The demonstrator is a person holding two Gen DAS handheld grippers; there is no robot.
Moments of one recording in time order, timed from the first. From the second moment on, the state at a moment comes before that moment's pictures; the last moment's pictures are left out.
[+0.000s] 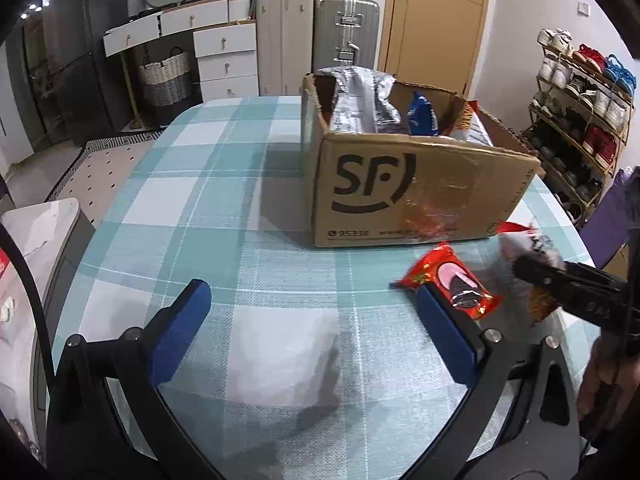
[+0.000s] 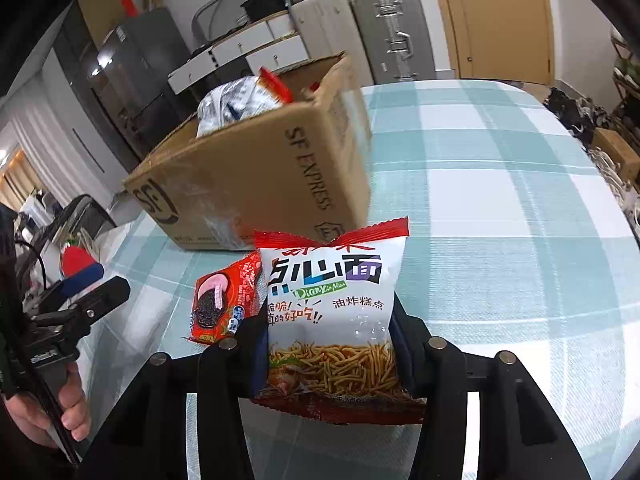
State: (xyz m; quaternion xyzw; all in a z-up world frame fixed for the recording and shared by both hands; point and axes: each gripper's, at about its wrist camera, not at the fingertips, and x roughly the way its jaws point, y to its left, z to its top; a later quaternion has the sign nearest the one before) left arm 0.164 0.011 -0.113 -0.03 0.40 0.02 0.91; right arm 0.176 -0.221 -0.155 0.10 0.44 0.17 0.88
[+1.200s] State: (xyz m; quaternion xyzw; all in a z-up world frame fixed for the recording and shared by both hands) left arm 0.202 -0.069 -0.150 -0.11 0.50 0.02 0.86; right arm 0.152 -0.273 -0.137 0.16 0.42 0.16 0.88
